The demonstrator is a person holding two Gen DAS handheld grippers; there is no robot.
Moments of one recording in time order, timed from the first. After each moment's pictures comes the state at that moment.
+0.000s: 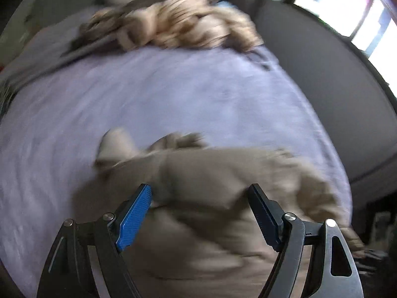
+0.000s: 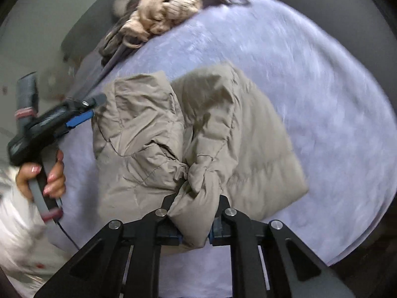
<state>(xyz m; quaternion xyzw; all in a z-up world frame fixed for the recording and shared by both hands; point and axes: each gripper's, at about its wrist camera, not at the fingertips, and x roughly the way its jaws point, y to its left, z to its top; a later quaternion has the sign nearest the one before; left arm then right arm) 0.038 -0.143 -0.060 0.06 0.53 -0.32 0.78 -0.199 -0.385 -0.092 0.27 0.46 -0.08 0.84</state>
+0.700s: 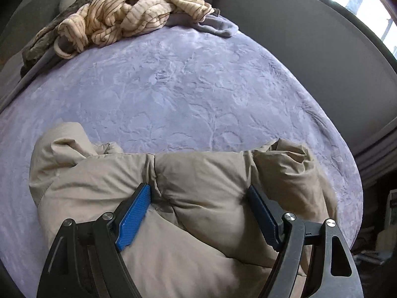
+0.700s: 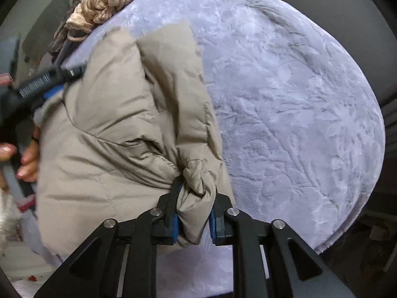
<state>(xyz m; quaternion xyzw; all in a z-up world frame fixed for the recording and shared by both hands) -0.014 -0.287 -0.107 0.14 0.51 -0.38 0.76 -0.253 -0.476 -0.152 0.31 0.51 -0.15 0.79</state>
